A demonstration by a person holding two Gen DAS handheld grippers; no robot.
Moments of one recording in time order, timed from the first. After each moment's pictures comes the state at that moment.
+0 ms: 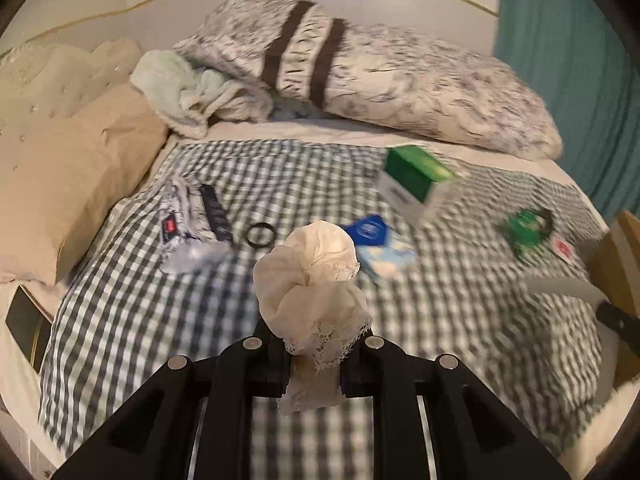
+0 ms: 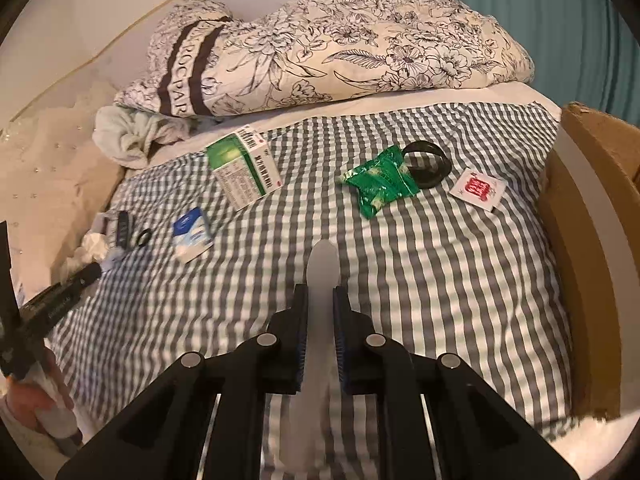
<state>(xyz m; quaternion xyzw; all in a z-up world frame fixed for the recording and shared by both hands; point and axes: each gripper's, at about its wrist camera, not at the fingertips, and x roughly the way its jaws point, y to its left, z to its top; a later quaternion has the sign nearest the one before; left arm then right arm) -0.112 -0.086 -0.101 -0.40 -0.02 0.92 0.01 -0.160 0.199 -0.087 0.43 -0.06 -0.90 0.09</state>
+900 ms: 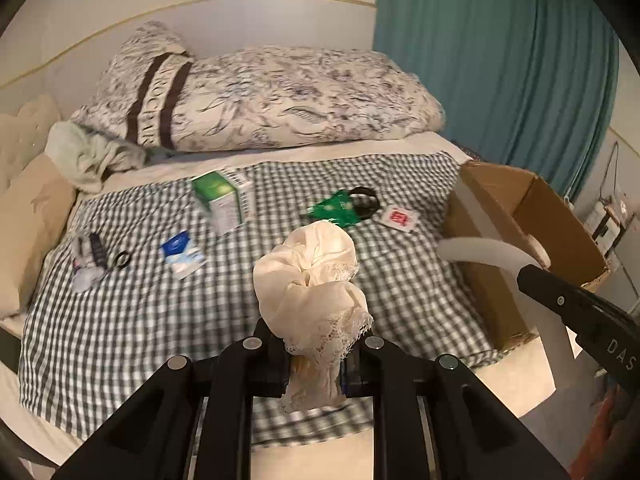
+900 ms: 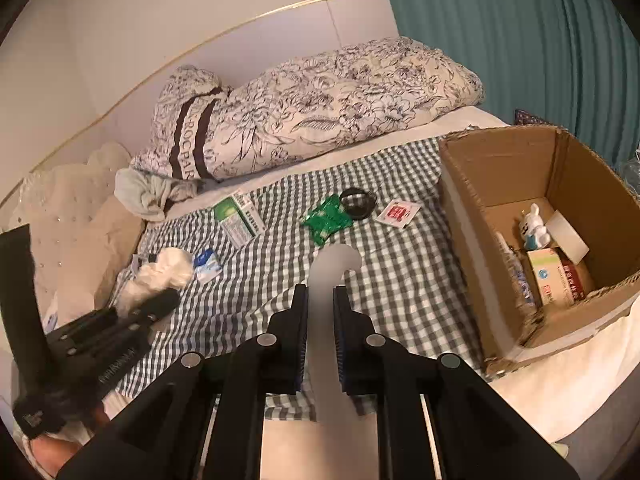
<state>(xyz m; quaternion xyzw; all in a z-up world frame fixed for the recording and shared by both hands) -0.026 0.111 -0.017 -0.38 0.02 0.91 0.15 -0.058 0.304 -0.003 0.35 -0.12 -0.92 0.07</state>
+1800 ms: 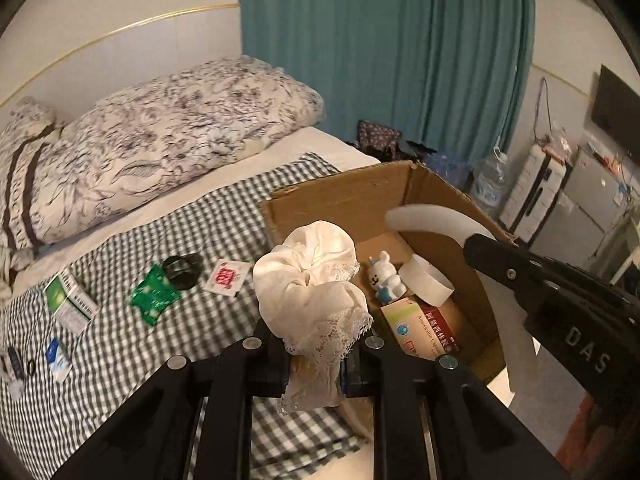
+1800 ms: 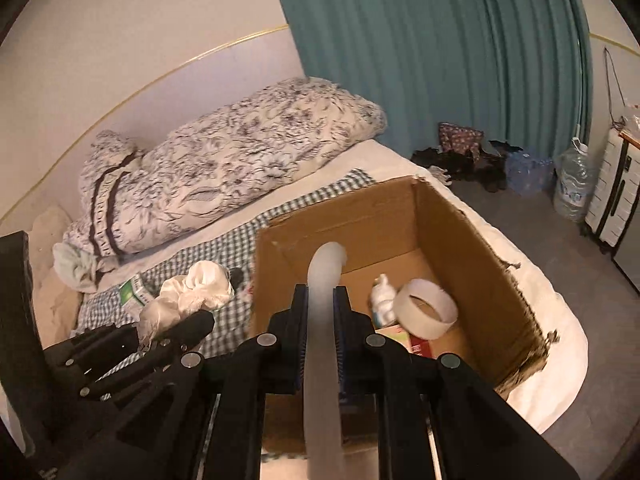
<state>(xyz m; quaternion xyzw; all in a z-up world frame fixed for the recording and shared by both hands) -0.048 0.357 0.010 -0.36 0.11 0.88 0.29 -0.091 0.498 0.027 0.32 -0.15 -0.93 -0.05</state>
